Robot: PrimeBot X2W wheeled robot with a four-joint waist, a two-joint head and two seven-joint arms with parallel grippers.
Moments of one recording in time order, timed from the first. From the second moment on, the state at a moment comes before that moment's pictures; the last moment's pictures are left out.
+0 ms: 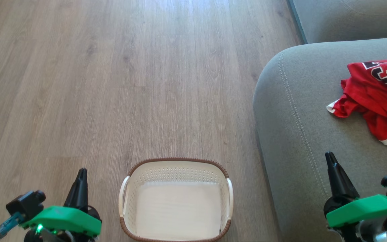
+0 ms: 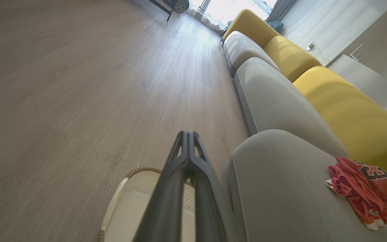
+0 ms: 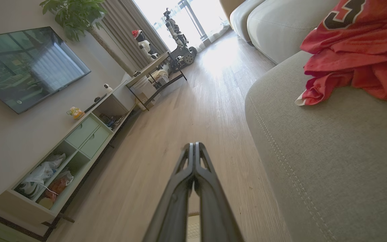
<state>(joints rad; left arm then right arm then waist) 0.06 0.22 -0.21 0.17 -0.80 0.05 -0.16 0.09 -0.16 0.04 0.09 0.77 0.12 -0.12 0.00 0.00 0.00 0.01</state>
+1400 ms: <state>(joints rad) 0.02 0.15 -0.08 0.22 -1.18 -0.03 -0.04 0.02 -0.12 -0.03 0.17 1.16 0.12 -0.02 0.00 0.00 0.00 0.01</state>
